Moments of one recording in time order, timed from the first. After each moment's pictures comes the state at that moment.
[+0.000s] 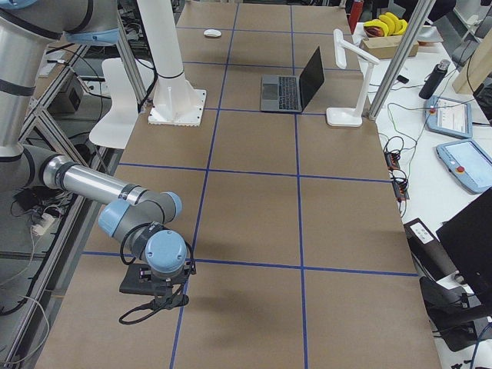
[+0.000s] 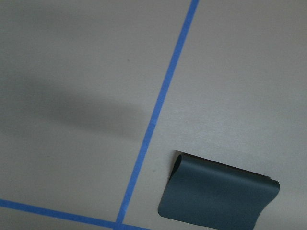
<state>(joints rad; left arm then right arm) -1.58 -1.38 -1.84 -1.64 -2.41 -0.27 1.78 -2.07 1.80 -1.89 2.35 0.81</state>
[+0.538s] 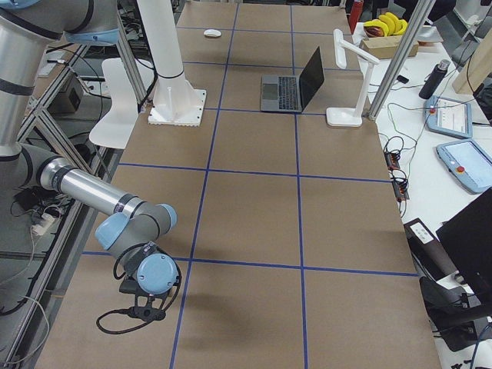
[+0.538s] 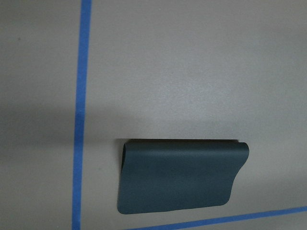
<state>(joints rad) -1.59 -1.36 -1.84 -1.65 -2.41 -0.27 1.74 -2.06 1.73 -1.96 2.36 0.97</state>
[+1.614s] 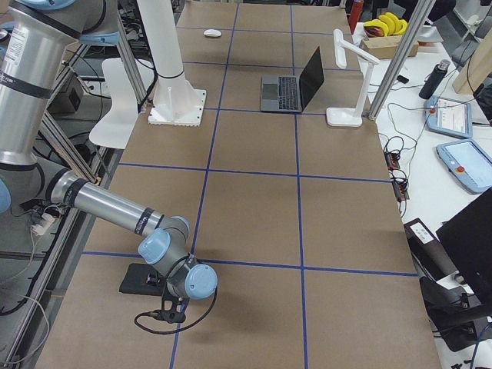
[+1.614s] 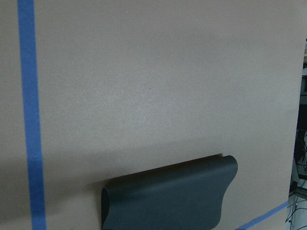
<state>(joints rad) -1.62 -1.35 -1.85 -1.65 -2.41 -0.25 1.45 -1.96 1.54 -1.95 2.42 1.09</state>
